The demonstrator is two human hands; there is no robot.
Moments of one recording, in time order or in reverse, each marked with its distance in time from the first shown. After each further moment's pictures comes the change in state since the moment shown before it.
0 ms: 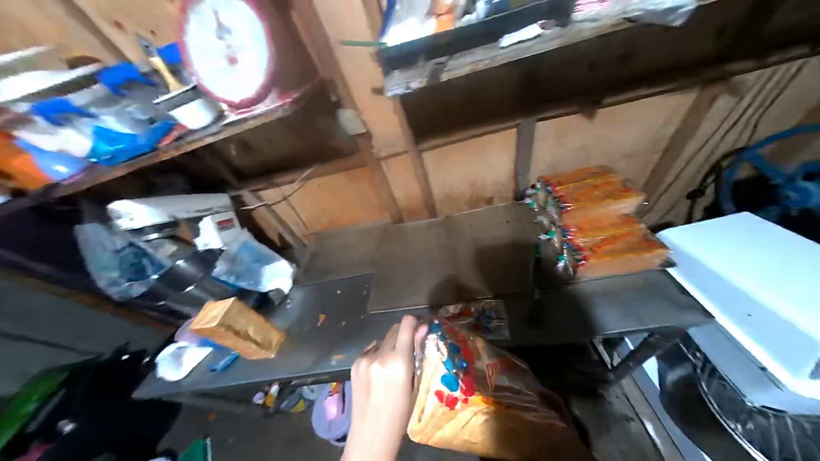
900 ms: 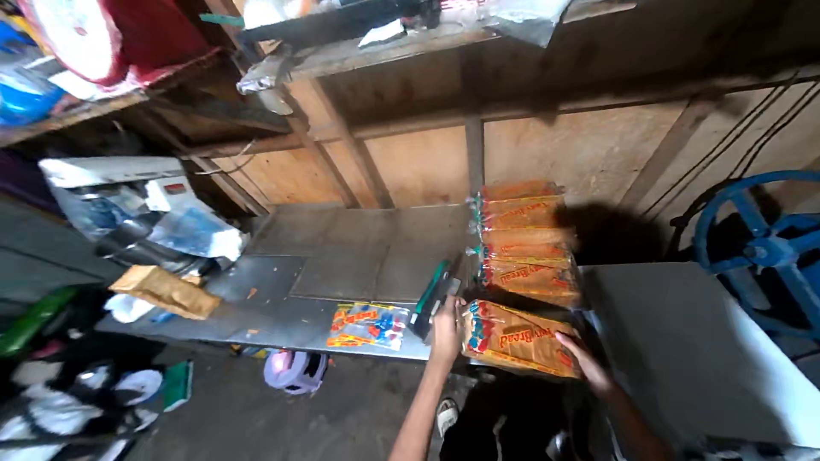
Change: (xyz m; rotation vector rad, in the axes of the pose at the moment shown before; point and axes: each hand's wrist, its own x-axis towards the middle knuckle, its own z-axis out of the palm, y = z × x) left_hand 0.063 0.284 0.341 -0.631 -0.315 -0.507; right_hand 0.140 -0.310 -0.378 -0.821 0.264 -0.327
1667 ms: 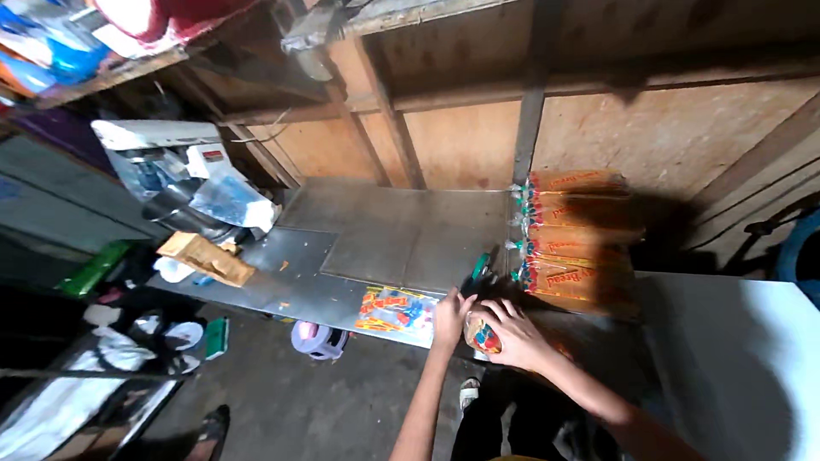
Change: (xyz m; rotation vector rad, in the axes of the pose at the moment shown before) left_hand 0.024 -0.066 -0.051 0.080 -0.023 -0.256; right_hand -0.002 -0.111 0.194 -1.167 -0.615 -0.704
